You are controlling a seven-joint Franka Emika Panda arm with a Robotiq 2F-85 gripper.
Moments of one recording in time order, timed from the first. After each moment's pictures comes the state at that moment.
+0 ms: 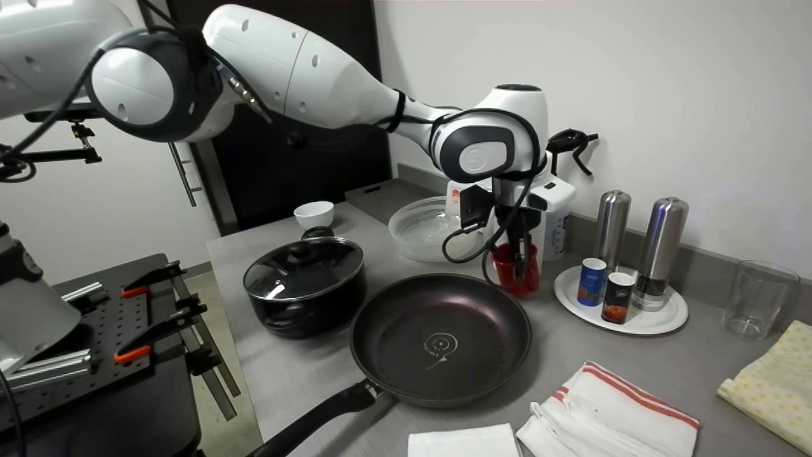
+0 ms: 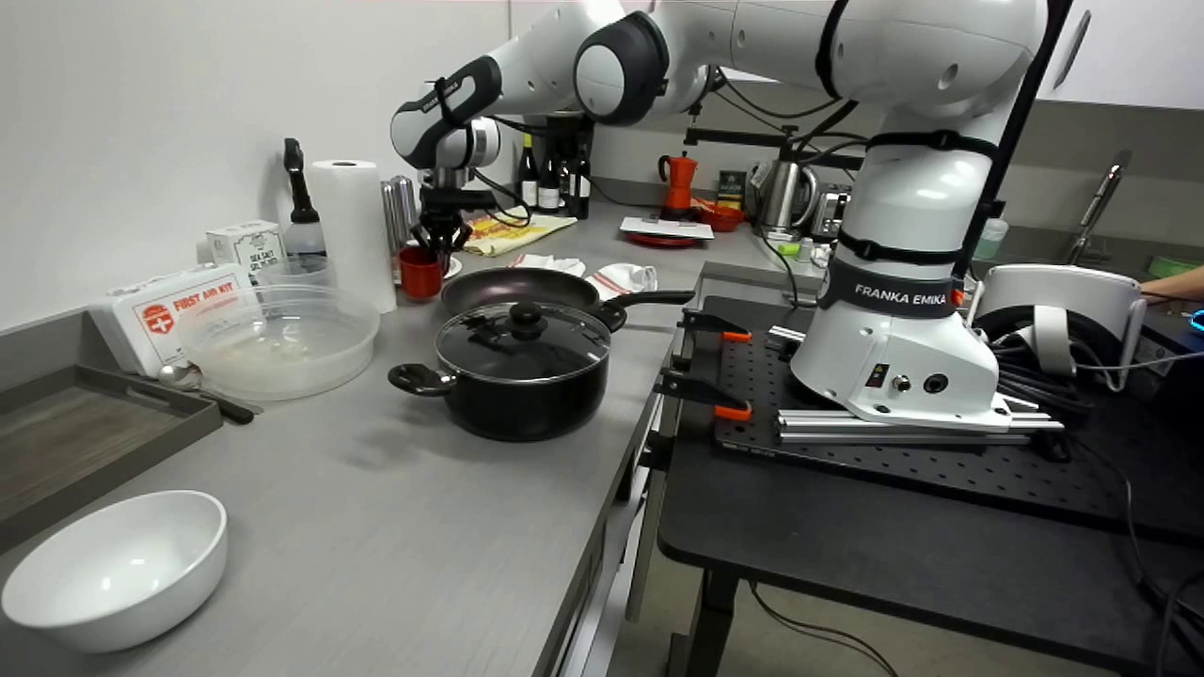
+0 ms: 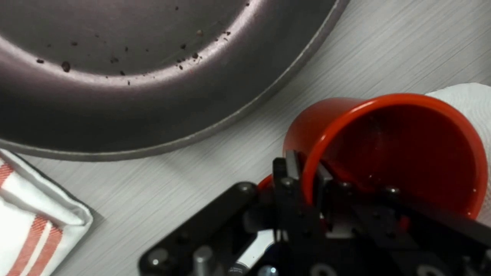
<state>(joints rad) -0.38 1.39 -0.15 -0.67 0.19 2.16 0.28</state>
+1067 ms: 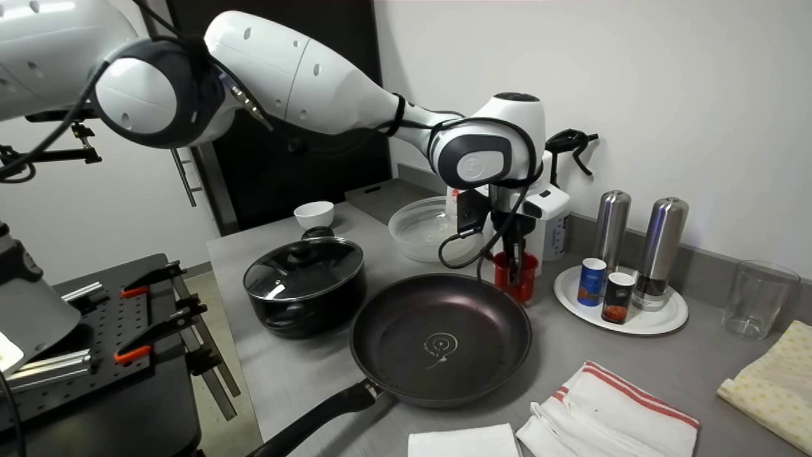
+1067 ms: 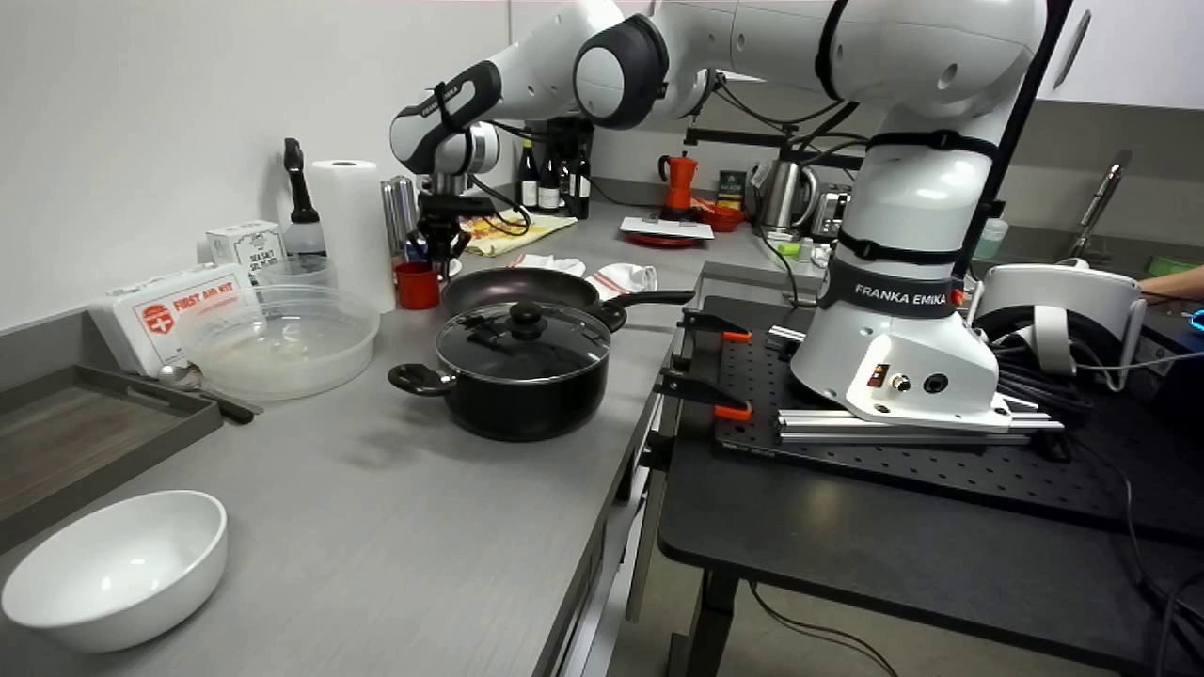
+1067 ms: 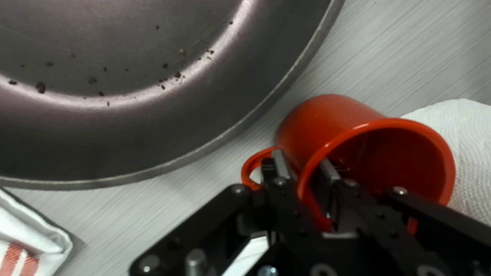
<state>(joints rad) -0.39 1.41 -0.12 -0.66 0.19 2.16 0.28</state>
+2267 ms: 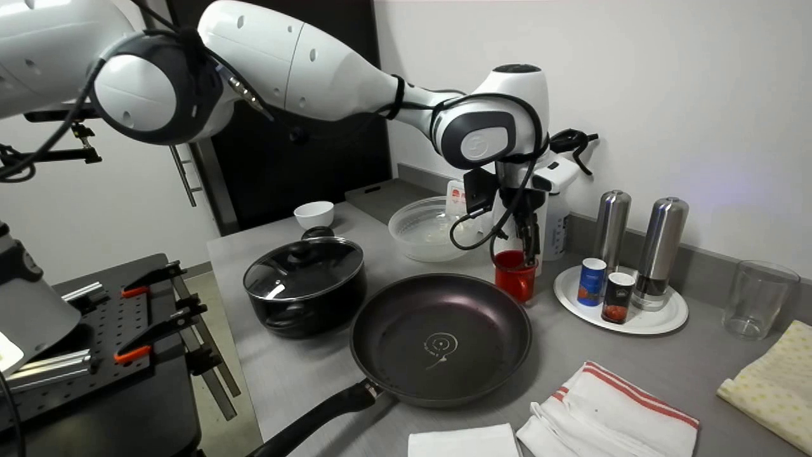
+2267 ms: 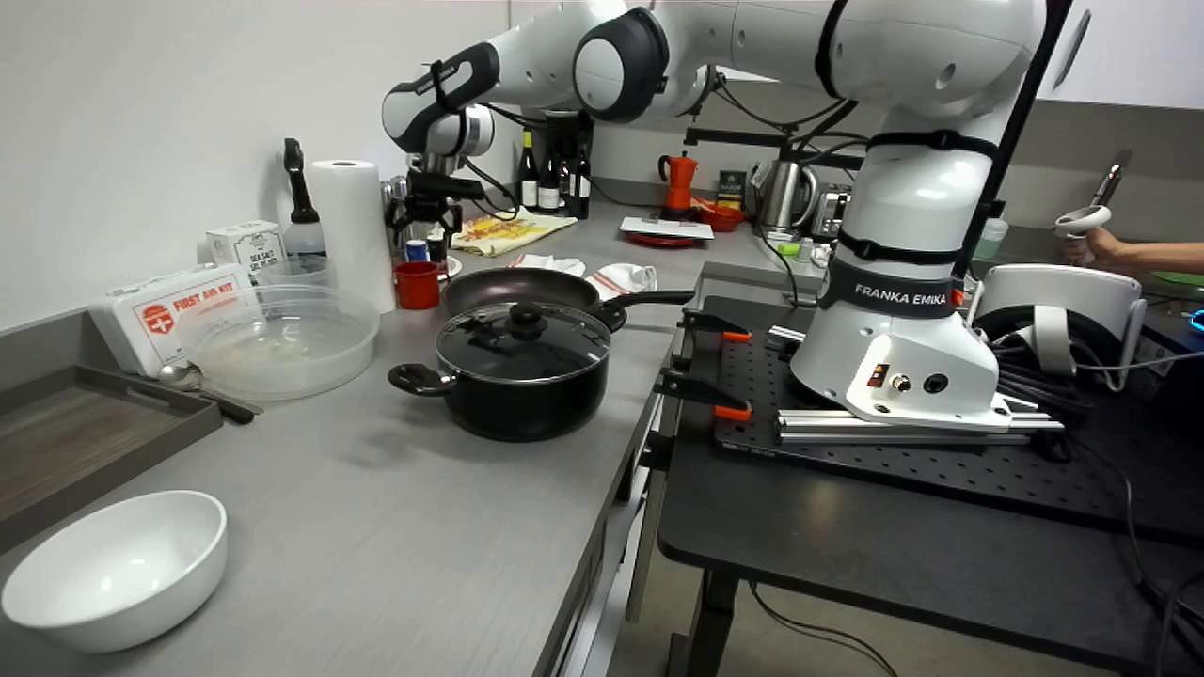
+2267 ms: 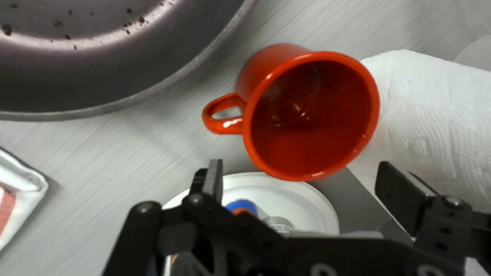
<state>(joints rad) -0.39 1.39 -0.09 -0.61 0.19 2.20 0.26</state>
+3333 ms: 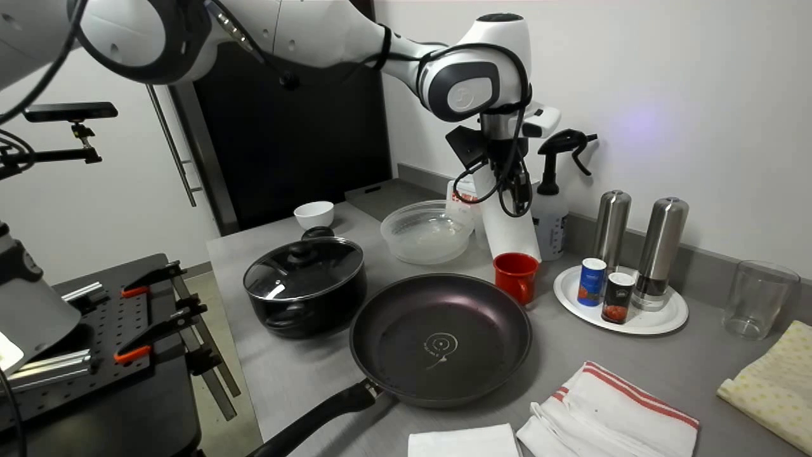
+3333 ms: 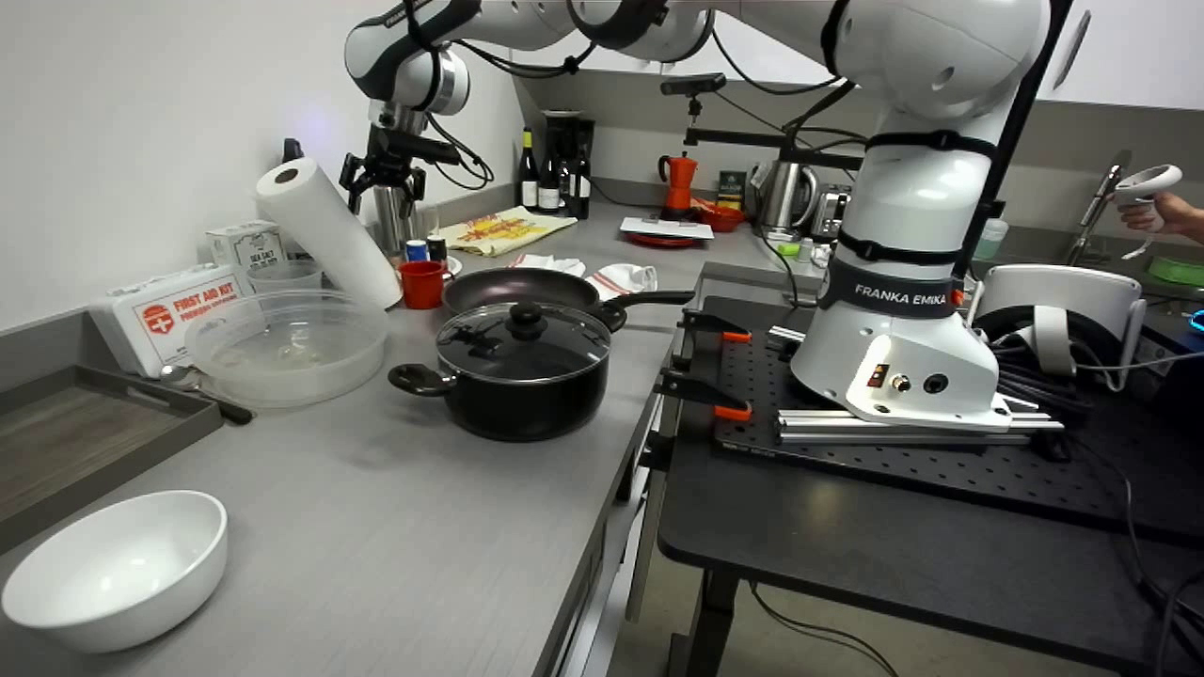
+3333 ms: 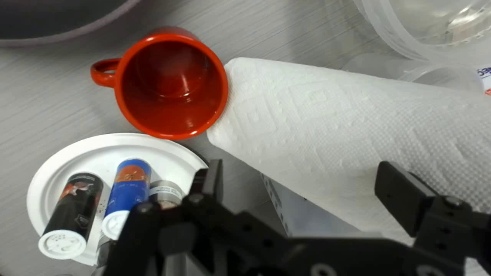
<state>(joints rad) -0.35 1.17 0.01 -0.84 0.19 2.25 0.06</state>
